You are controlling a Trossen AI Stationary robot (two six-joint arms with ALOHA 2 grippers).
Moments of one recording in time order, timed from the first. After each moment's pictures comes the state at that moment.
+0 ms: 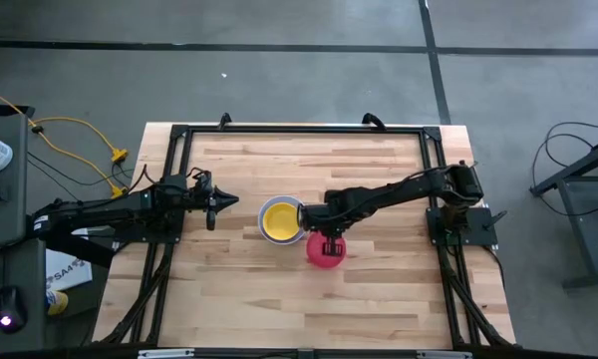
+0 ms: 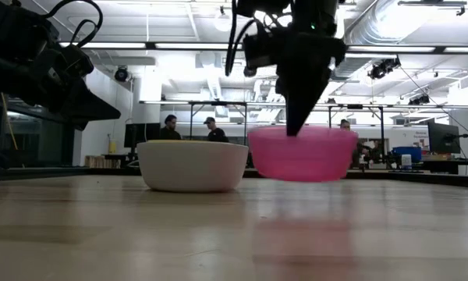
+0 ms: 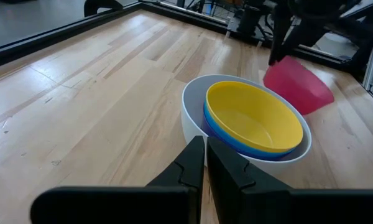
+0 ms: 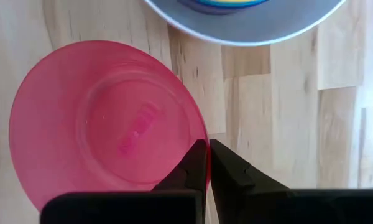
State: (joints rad) left arm 0.26 0.27 0.02 0.00 0.08 -0.21; right arm 0.11 1.88 1.45 -0.92 0.07 0.21
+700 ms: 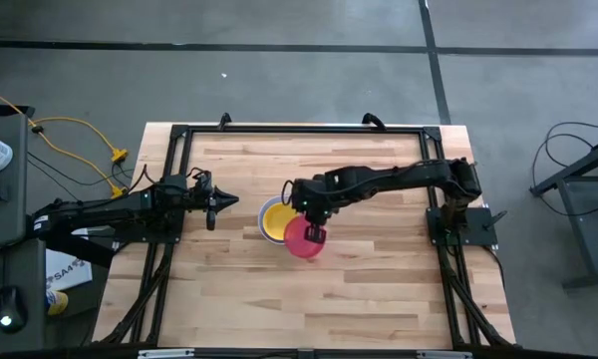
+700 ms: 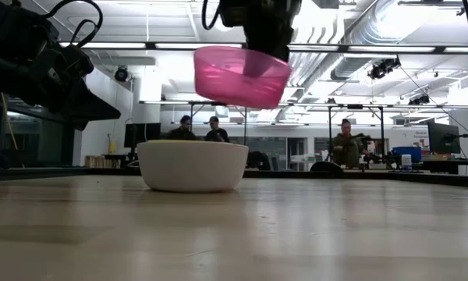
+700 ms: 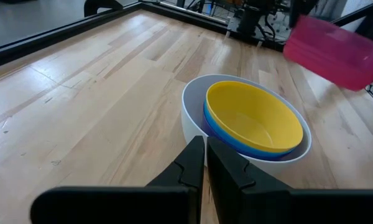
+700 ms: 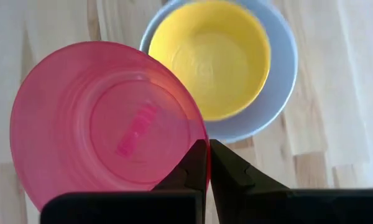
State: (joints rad) left arm 0.26 0.27 0.02 0.00 0.08 -0.21; right arm 0.03 1.88 1.68 -0.93 -0.01 0.23
